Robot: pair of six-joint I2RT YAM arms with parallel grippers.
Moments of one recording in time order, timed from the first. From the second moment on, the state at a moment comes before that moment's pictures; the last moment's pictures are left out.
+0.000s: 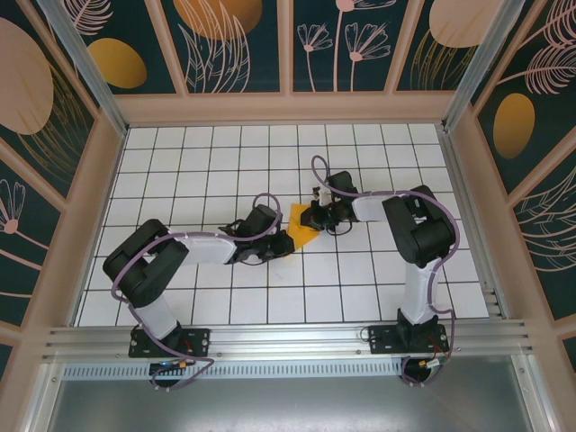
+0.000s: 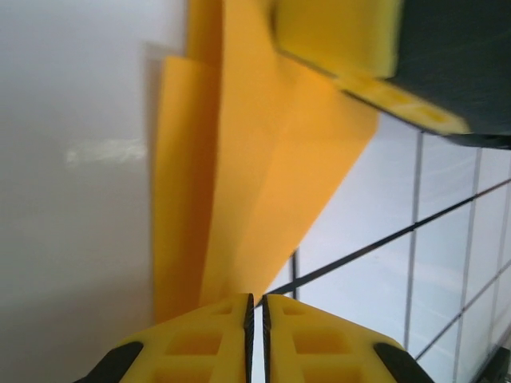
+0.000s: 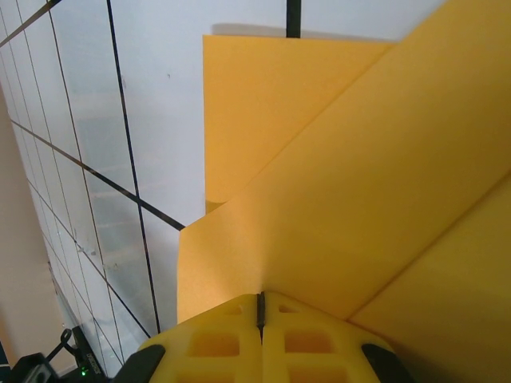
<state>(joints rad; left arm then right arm) -0.77 1.73 0.76 0.09 0.29 -0.95 0.45 1.97 1.02 -0.07 -0.68 0.63</state>
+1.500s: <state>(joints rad) -0.75 1.86 0.89 0.09 0.21 -0.78 0.45 1.98 1.03 -0.08 -0.70 0.63</state>
